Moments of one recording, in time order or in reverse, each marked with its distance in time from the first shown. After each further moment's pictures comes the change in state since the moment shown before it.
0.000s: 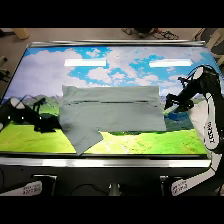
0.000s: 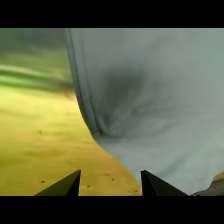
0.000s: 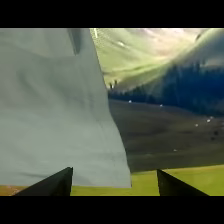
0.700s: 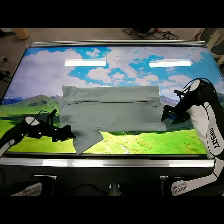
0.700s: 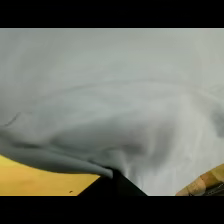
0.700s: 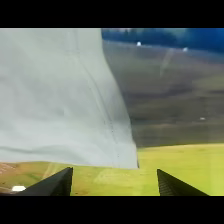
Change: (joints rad) left arm -0.146 0.051 -0.290 -0.254 0.309 0.029; right arm -0.014 0.077 -0.279 0.040 -0.061 -0.032
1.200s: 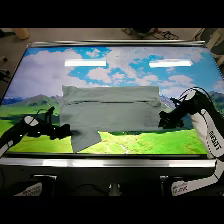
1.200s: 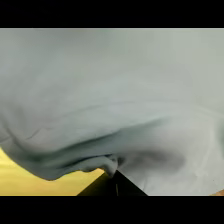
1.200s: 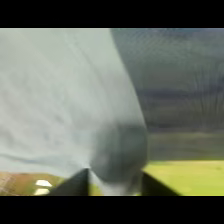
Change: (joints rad) left arm -0.006 0.050 0.008 0.032 0.057 0.003; right arm -0.002 0.013 -0.167 0.101 -0.145 -0.015
